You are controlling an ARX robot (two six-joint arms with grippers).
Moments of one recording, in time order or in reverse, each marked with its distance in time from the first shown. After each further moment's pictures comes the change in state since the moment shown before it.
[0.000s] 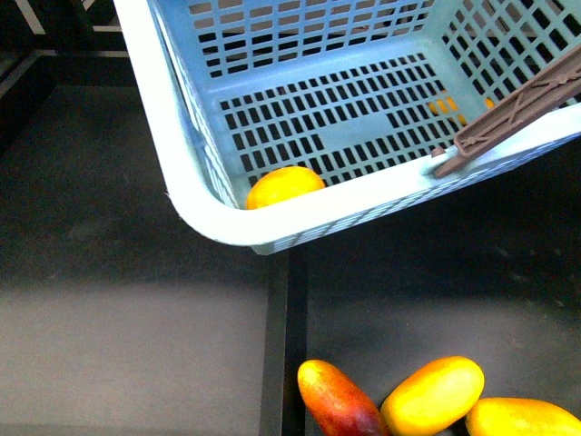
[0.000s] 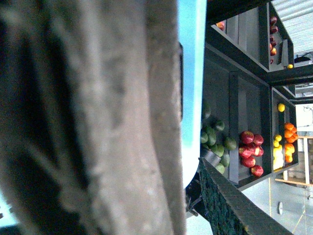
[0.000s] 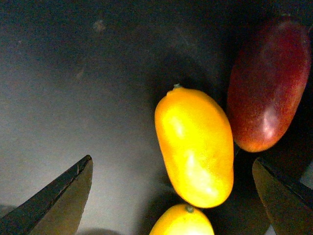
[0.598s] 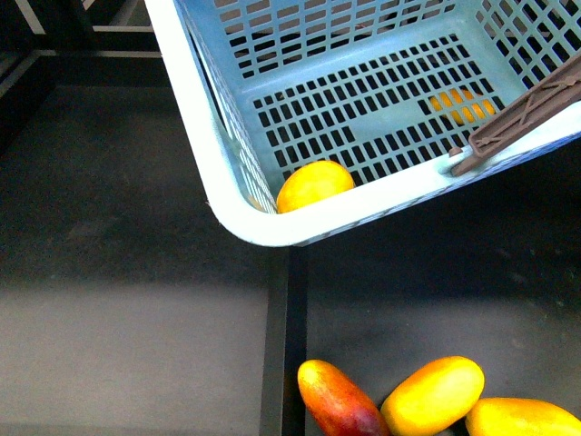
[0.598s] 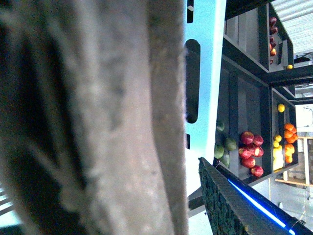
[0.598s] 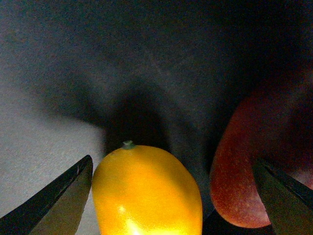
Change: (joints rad) left arm 0.001 0.000 0.000 0.000 0.003 0.000; right arm 0.001 0.237 0.391 -0.224 0.016 -0.082
